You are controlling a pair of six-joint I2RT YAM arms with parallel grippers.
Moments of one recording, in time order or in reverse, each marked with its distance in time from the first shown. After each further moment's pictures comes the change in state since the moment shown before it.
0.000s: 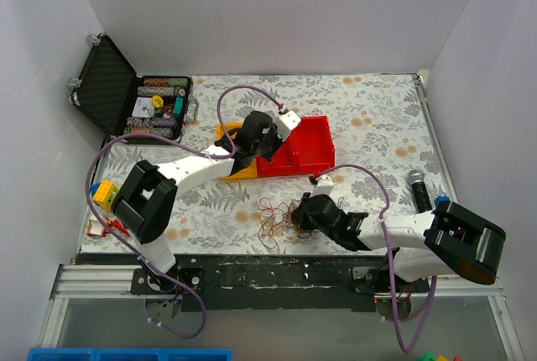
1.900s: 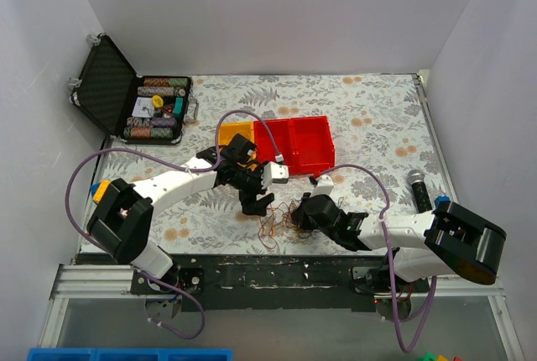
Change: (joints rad) left arm 0.012 -0.194 -0.173 -0.554 0.589 0.369; right arm 0.000 -0.003 0.000 -0.003 0.000 0.002
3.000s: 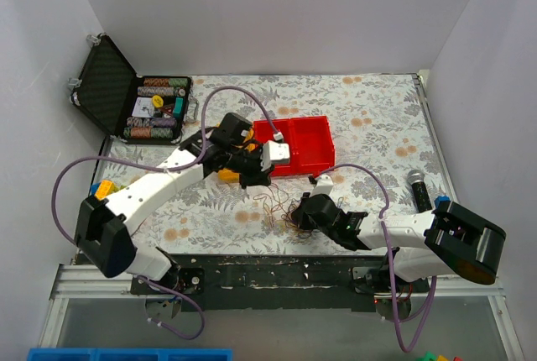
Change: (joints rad) left arm 0.000 -0.059 0.181 -0.106 0.002 -0.020; right arm 0.000 0.002 0.011 -0.018 0.000 -0.002
